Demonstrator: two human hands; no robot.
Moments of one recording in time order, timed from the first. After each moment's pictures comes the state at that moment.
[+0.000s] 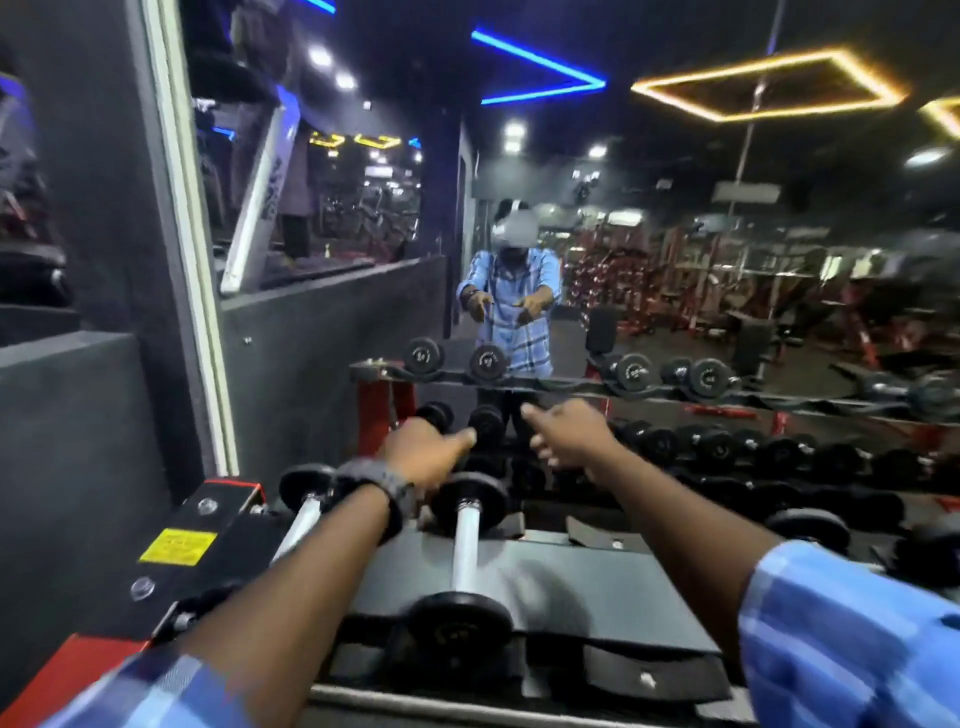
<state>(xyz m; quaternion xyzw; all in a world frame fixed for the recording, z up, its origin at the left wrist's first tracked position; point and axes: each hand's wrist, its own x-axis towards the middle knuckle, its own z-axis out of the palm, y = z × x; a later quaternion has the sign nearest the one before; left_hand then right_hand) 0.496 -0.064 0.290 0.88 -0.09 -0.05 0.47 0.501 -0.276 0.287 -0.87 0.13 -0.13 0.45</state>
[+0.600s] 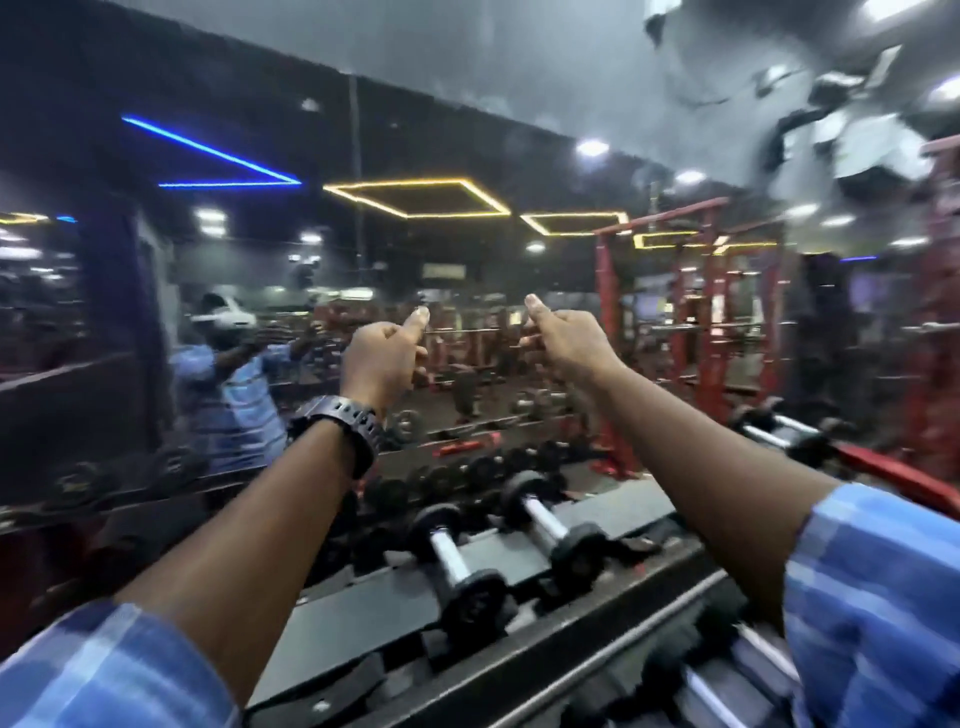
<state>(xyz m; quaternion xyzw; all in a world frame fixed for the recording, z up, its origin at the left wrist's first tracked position) 0.258 -0.330 0.461 0.62 -0.39 0.00 0.68 0.116 -0.502 0.474 -0.74 0.23 -0.47 0.42</state>
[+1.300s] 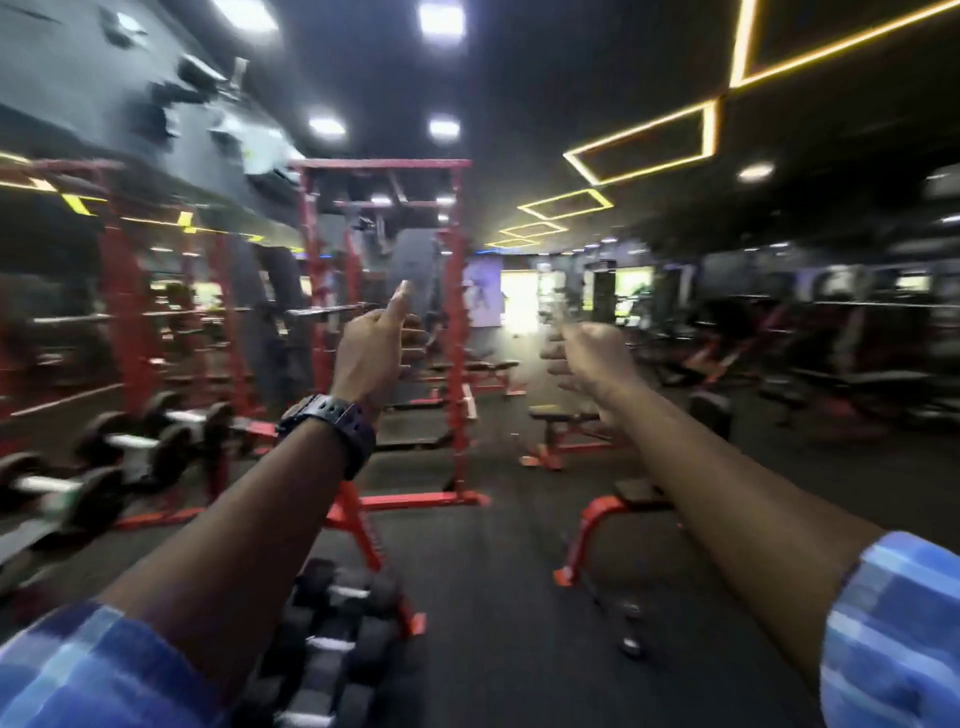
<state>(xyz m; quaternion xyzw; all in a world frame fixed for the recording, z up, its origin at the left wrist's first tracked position) -0.460 -0.651 0.429 0.30 -0.64 -0.42 0.57 -0.683 -0.594 0.415 -0.45 0.58 -0.66 0.15</state>
